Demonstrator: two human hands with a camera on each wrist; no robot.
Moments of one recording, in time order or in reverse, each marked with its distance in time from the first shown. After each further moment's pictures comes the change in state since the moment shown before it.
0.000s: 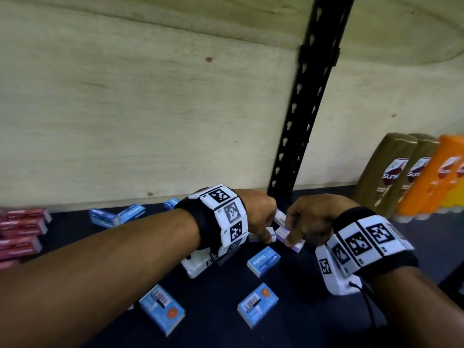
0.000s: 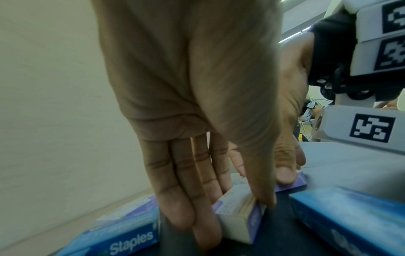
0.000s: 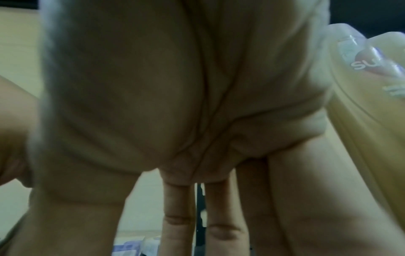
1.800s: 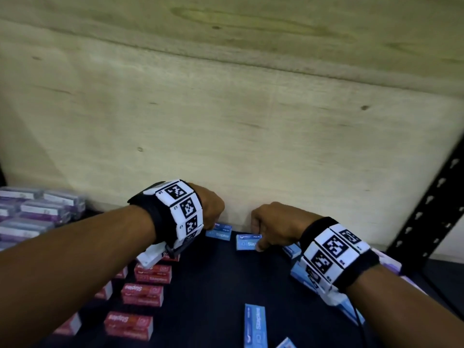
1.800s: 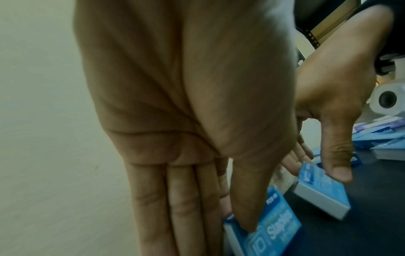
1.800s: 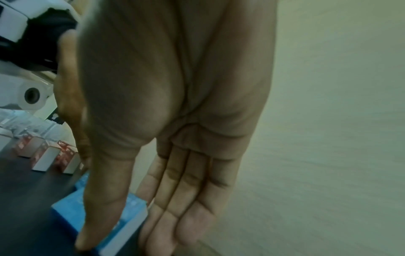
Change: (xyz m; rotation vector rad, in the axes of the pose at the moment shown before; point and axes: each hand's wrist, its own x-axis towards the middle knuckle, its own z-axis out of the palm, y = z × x) left_hand -0.191 -0.220 0.017 0.060 -0.059 -0.649; right_hand 0.046 -0.252 -0.006 -0.246 0.171 -0.633
